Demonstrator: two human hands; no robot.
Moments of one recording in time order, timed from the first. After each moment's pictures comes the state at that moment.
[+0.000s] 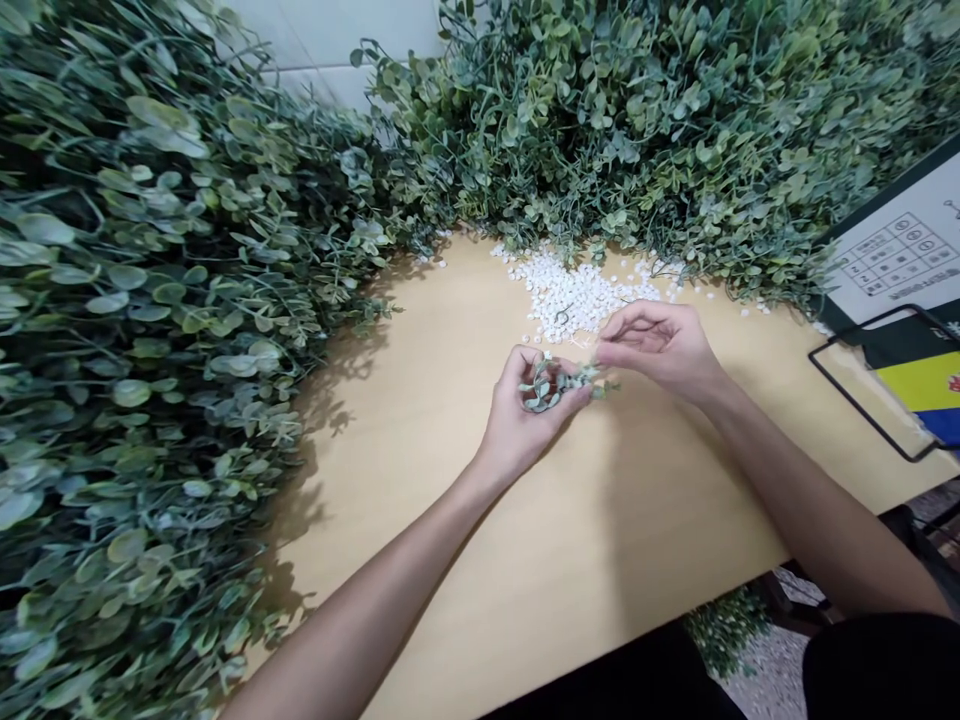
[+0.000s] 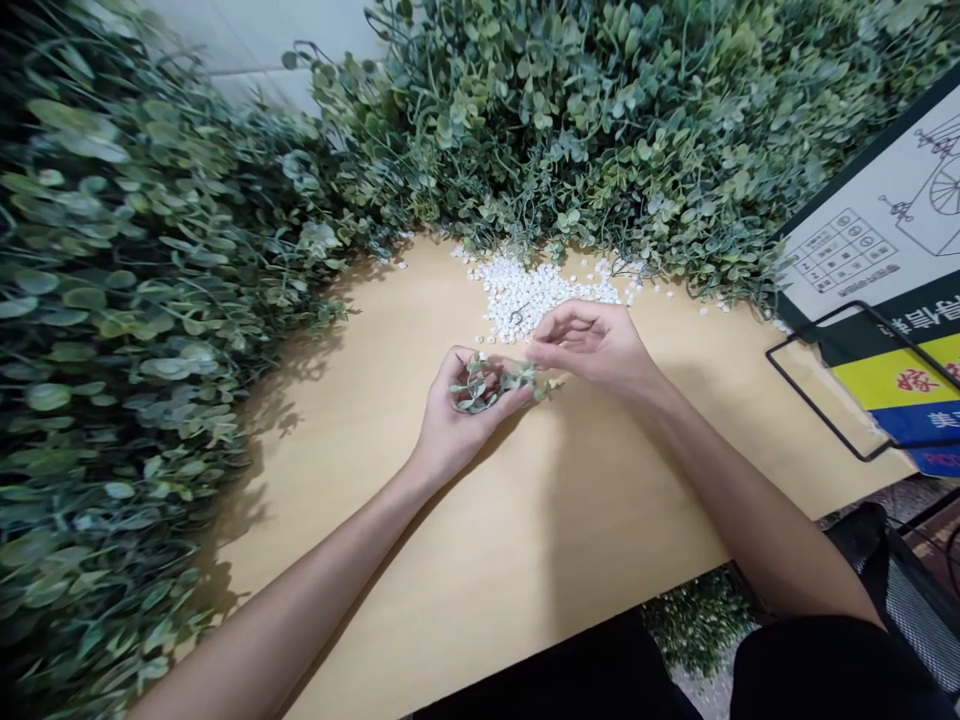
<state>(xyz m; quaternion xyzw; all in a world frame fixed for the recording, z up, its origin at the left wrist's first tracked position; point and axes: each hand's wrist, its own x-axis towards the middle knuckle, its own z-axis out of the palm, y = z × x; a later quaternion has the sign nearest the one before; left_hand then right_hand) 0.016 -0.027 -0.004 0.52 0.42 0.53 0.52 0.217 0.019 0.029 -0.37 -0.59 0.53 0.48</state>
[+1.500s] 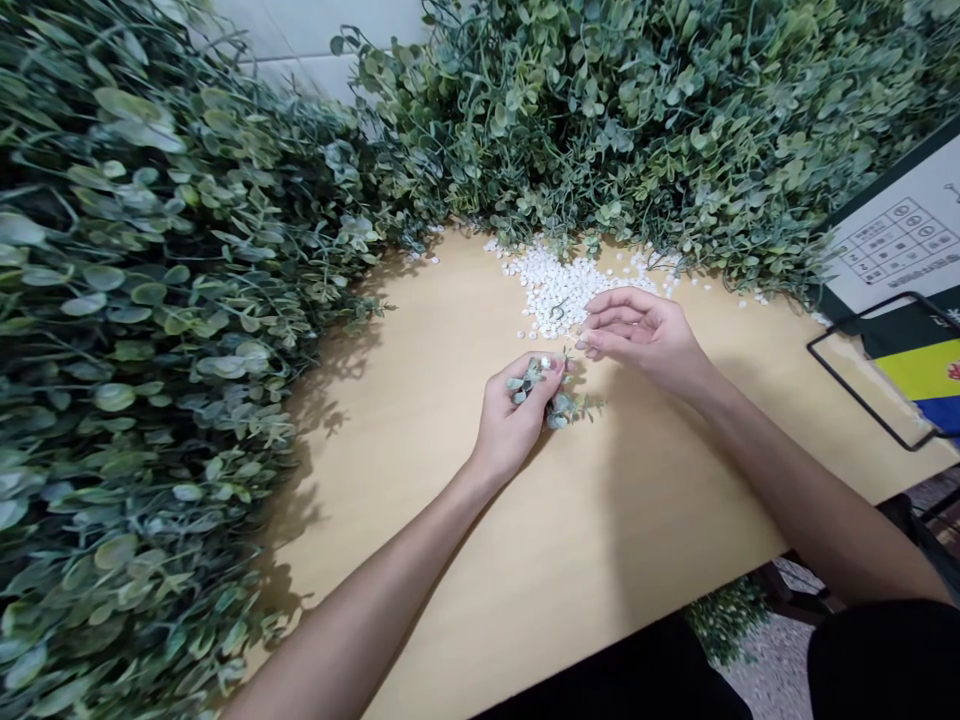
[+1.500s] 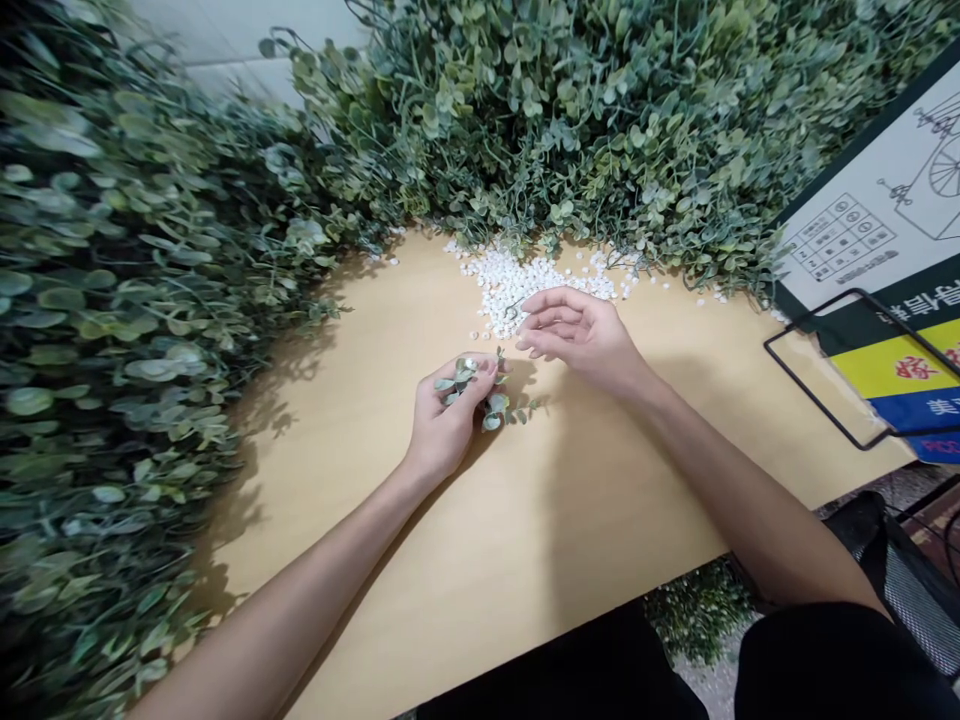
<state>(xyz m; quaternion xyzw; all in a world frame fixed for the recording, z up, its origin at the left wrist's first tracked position) 0.009 -0.026 -0.007 0.50 0.44 0.52 0.53 0.209 0.021 0.019 -0.38 -0.55 0.57 0.48</state>
